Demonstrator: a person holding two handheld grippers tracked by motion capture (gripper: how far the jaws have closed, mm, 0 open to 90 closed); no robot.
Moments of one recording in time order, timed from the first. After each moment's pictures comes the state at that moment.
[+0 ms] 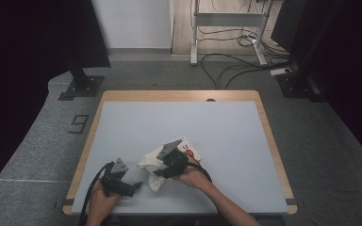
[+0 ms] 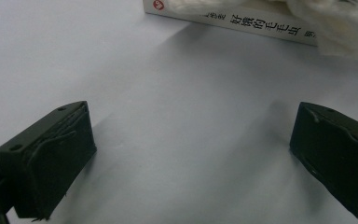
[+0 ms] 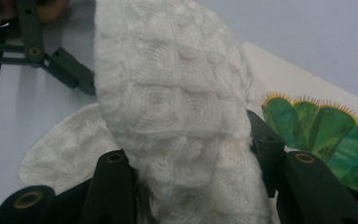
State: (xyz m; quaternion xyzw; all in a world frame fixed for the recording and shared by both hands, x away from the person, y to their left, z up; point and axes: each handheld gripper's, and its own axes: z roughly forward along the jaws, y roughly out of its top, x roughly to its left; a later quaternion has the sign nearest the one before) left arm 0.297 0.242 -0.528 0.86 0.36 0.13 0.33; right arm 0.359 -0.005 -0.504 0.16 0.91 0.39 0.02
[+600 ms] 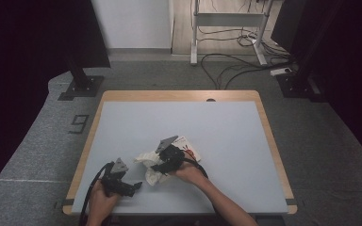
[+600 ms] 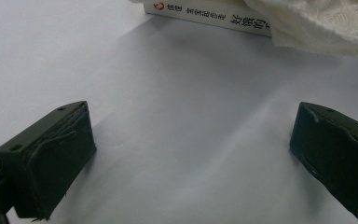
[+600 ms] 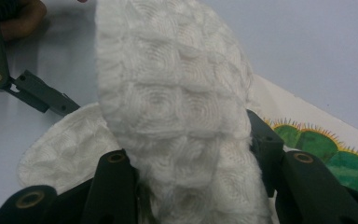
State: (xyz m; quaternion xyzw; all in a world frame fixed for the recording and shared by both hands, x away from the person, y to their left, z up) left arm 0.297 0.241 -0.528 0.86 0.36 0.13 0.33; right arm 0.373 0.005 -0.504 0.16 0.90 0.39 0.03
